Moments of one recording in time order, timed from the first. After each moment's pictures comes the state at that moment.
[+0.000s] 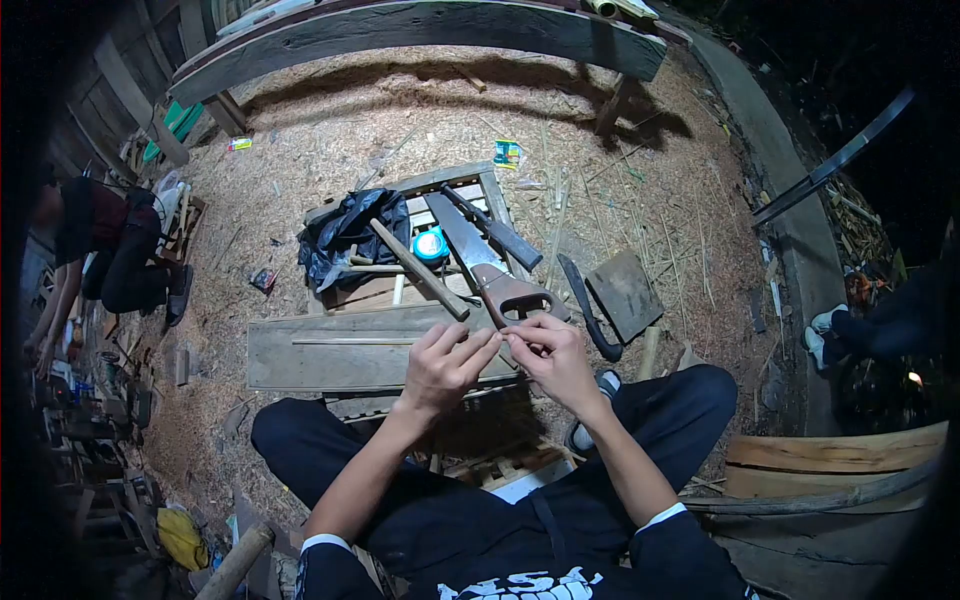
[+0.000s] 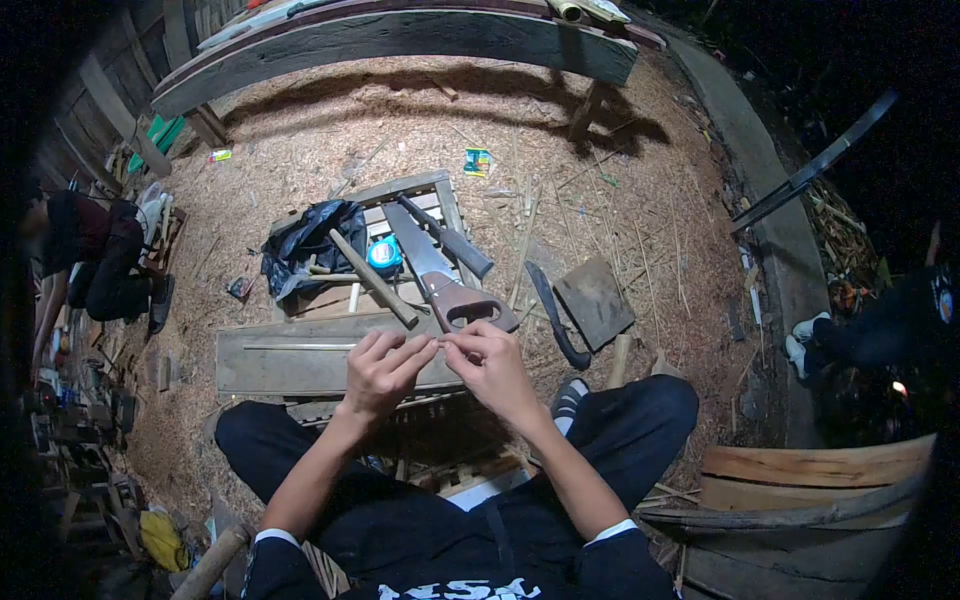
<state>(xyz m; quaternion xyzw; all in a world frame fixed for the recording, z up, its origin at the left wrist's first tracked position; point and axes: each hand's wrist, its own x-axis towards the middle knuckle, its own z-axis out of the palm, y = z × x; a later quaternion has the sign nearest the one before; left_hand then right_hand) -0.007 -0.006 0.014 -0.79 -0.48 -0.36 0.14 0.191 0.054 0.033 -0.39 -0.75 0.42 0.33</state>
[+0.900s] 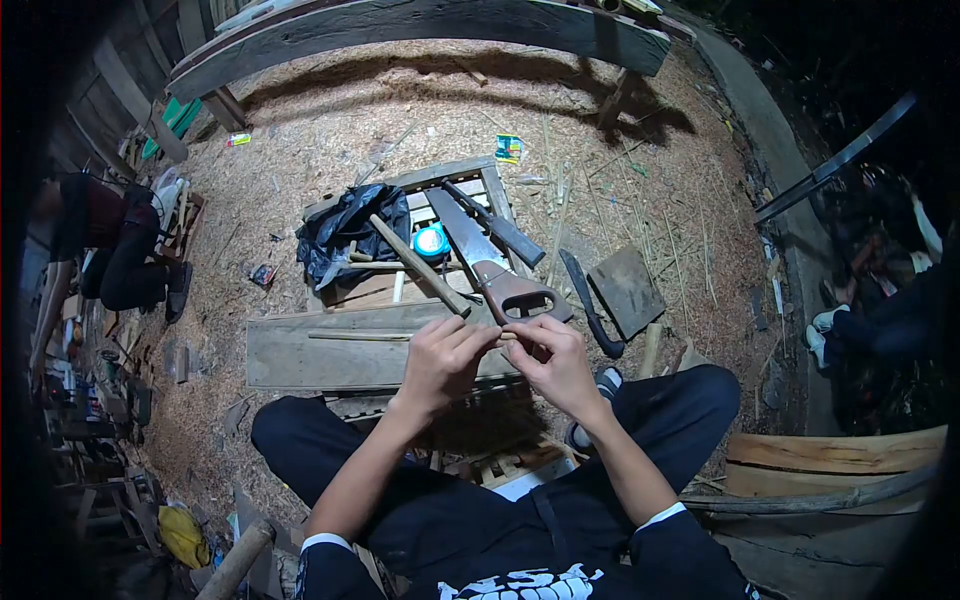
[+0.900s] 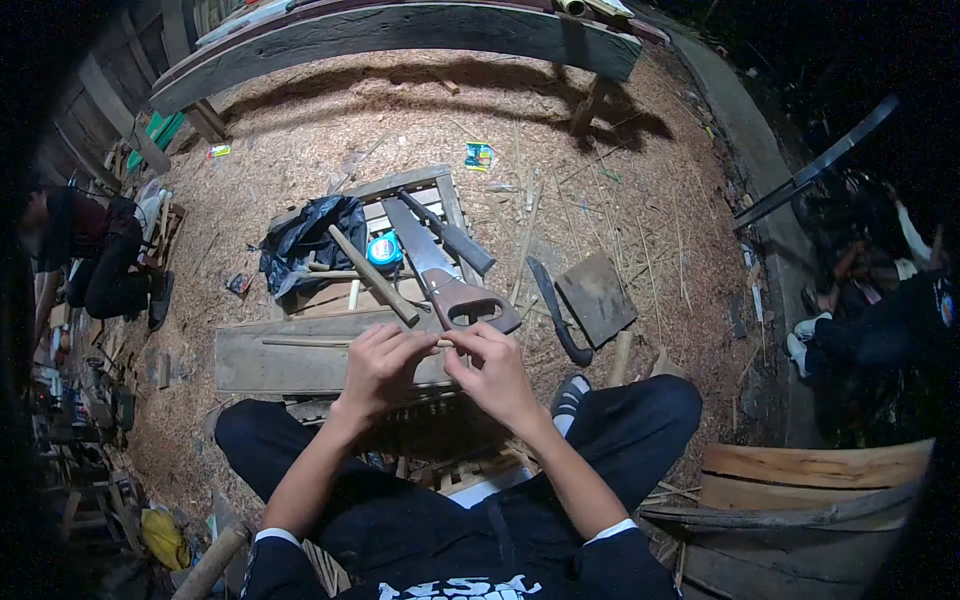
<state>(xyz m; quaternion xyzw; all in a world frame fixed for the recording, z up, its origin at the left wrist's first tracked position) -0.009 0.000 0.014 -0.76 -0.51 -0.39 0.01 0.191 0.049 0.030 -0.38 -0.77 0.39 0.34</state>
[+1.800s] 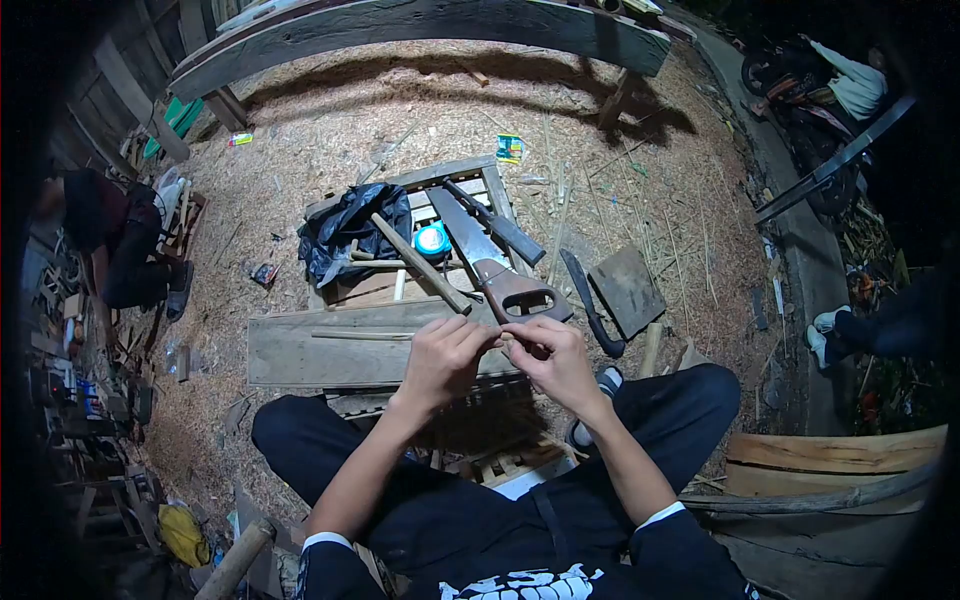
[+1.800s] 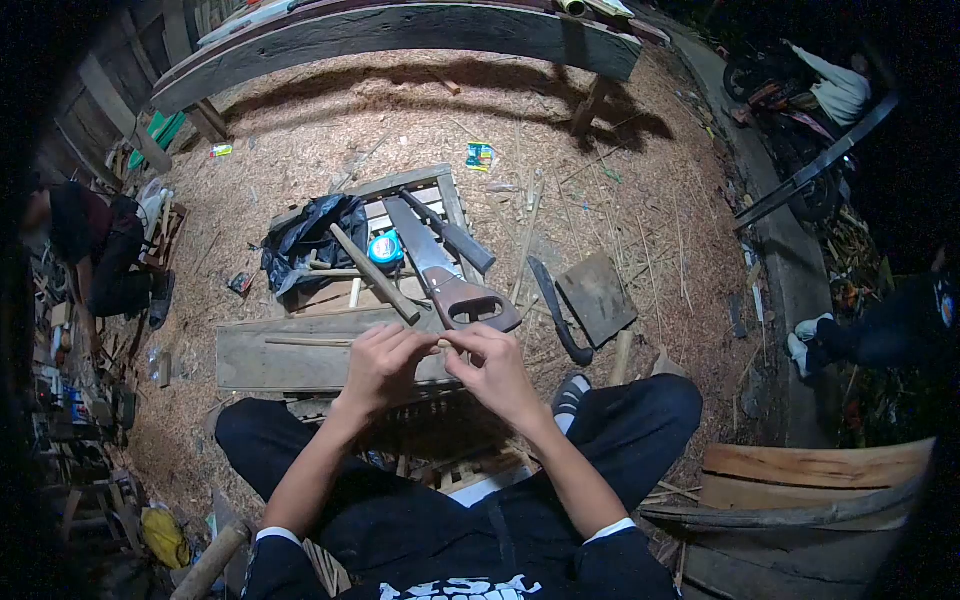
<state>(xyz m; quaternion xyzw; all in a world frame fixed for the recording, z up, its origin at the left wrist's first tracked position) -0.009 -0.001 0.016 -0.77 -0.52 -0.37 0.00 0.192 0.050 0.030 -0.38 -0.76 0.42 0.31</state>
